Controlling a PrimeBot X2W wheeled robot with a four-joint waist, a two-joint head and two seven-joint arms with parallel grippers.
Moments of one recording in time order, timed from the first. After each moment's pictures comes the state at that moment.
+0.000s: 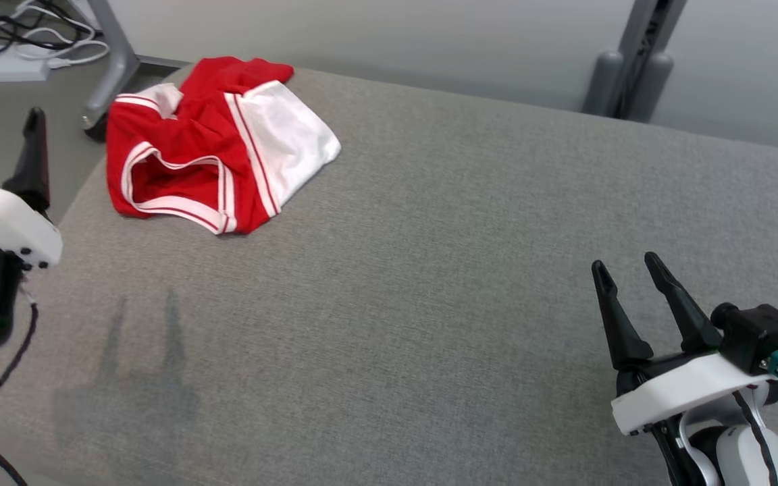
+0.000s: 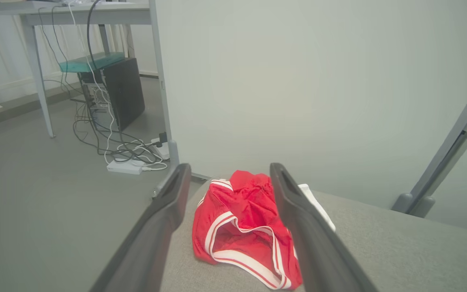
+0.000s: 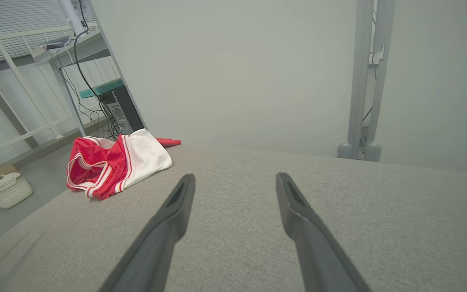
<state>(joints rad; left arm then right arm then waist) -0.56 0.59 -0.34 0.24 -0.83 0.21 0.06 -0.12 -0.05 0.08 0.03 0.26 0.13 -0.02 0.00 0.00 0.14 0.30</state>
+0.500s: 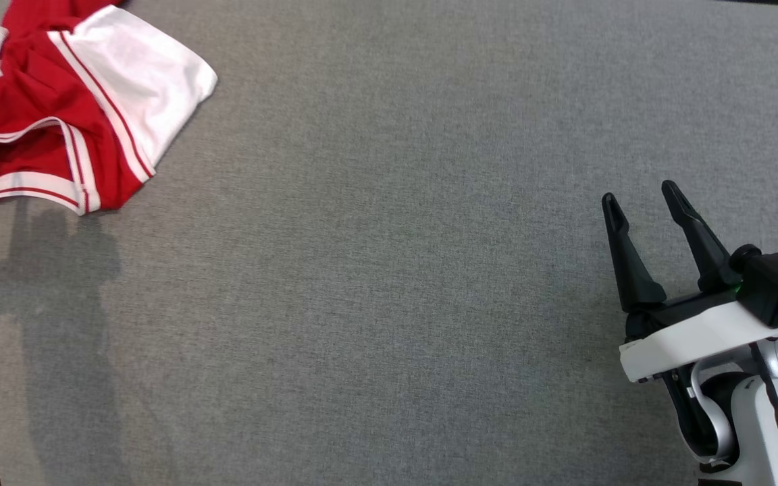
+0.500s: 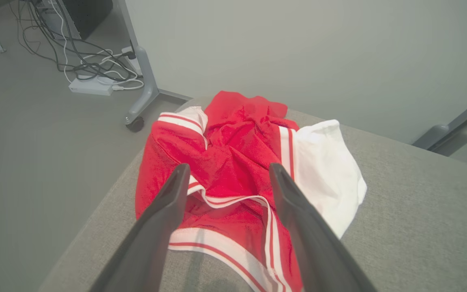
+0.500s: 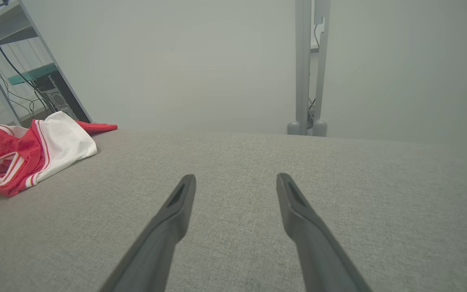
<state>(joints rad) -0.80 0.60 -0.34 0.59 -0.89 0.14 0.21 -0.23 -0.05 0.07 -0.04 0.19 0.13 0.01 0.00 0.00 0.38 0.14</state>
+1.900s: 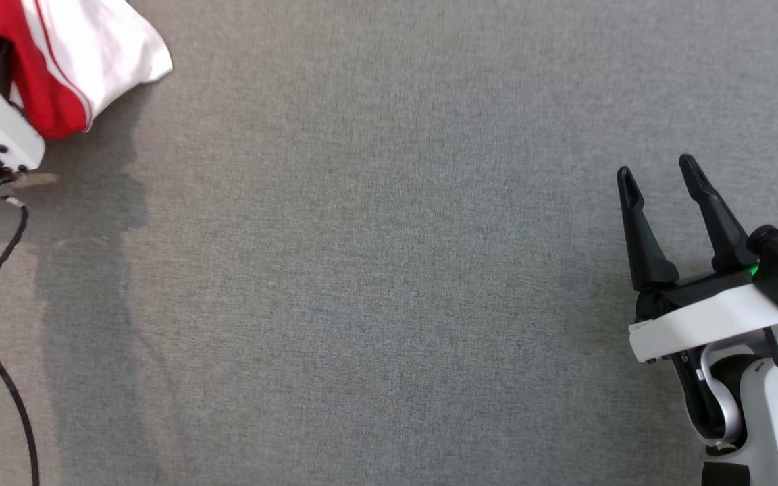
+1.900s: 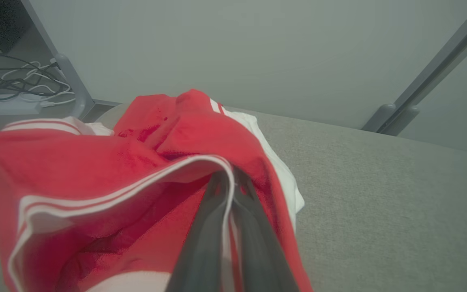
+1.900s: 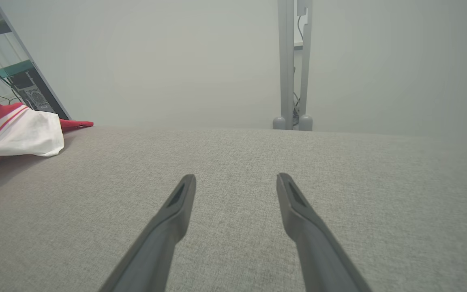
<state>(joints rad) -0.98 0.49 -0.43 0.81 -0.86 -0.06 0.11 -0.29 -0.05 0.05 -0.05 0.18 0.13 0.00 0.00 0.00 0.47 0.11</state>
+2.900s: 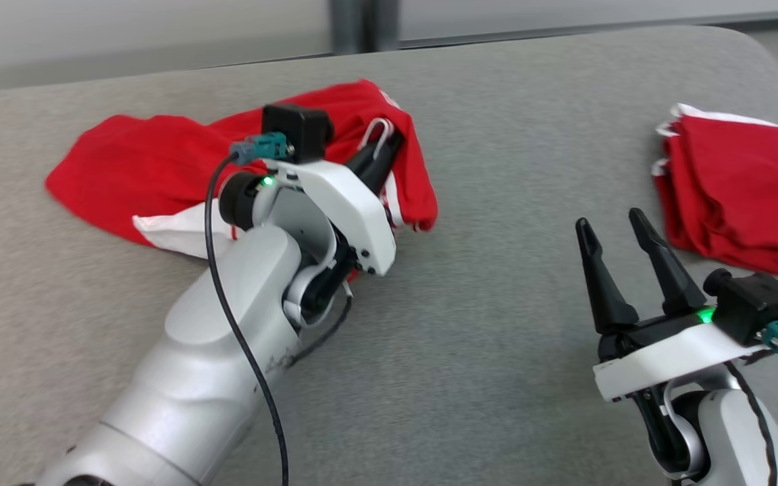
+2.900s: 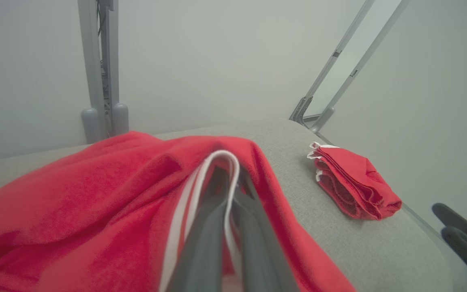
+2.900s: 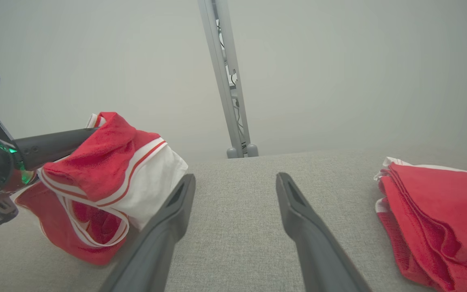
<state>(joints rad) -0.84 0.06 -0.72 0.59 -0.85 -0.01 0.04 -0.22 -0.05 0.13 0.06 0.31 0.13 -0.09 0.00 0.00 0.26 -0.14</state>
